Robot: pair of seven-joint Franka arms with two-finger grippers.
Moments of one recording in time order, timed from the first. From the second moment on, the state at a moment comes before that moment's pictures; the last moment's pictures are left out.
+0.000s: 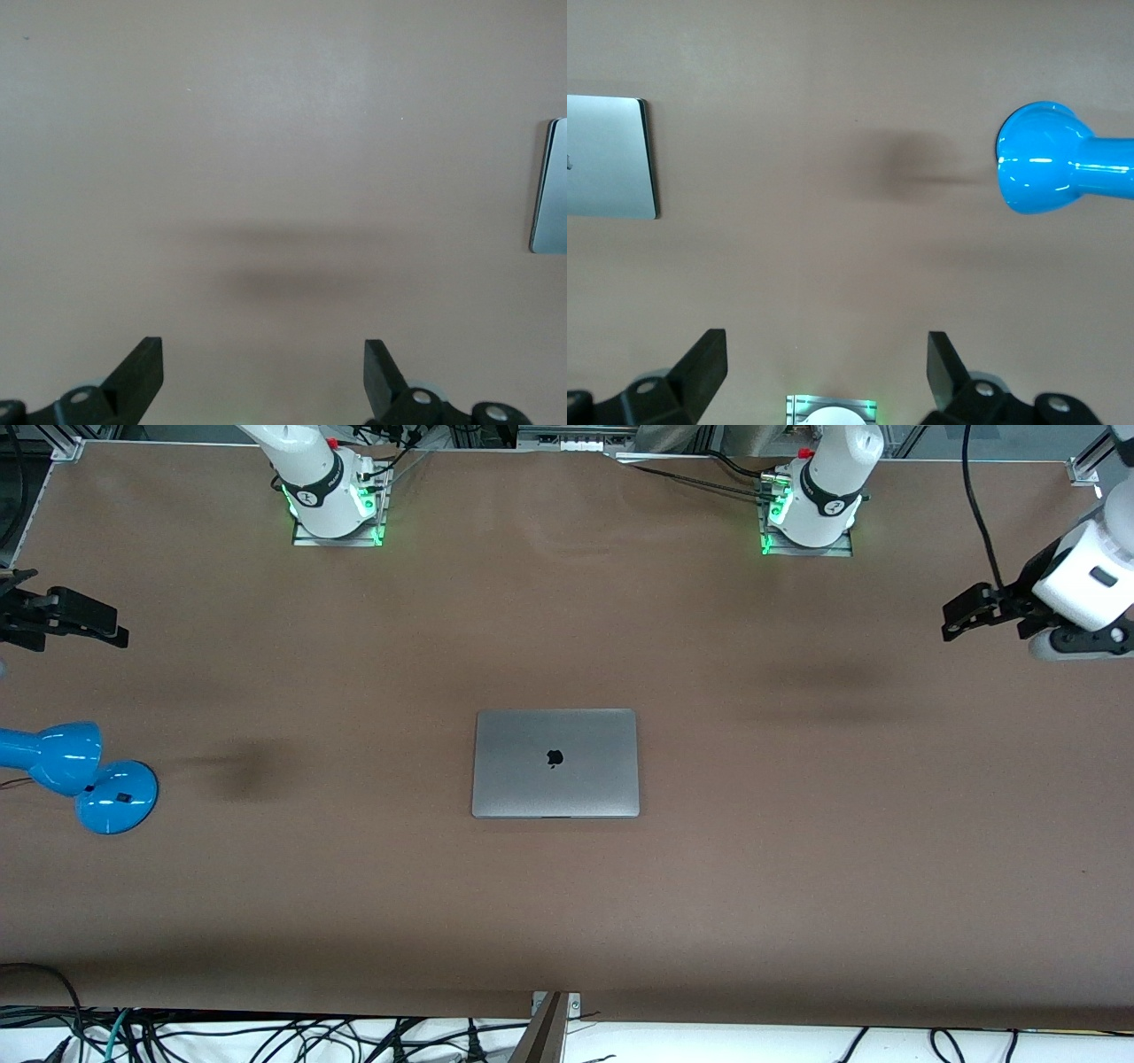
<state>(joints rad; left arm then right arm) -0.15 -0.05 0.12 -1.74 0.04 1.58 -0.09 0.04 0.23 -0.06 -1.20 0.02 1.29 -0.07</state>
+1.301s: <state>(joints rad) -0.17 0.01 0.07 -1.56 0.01 1.58 -0.13 0.03 0.23 -0.05 -1.23 -0.04 1.29 -0.08</state>
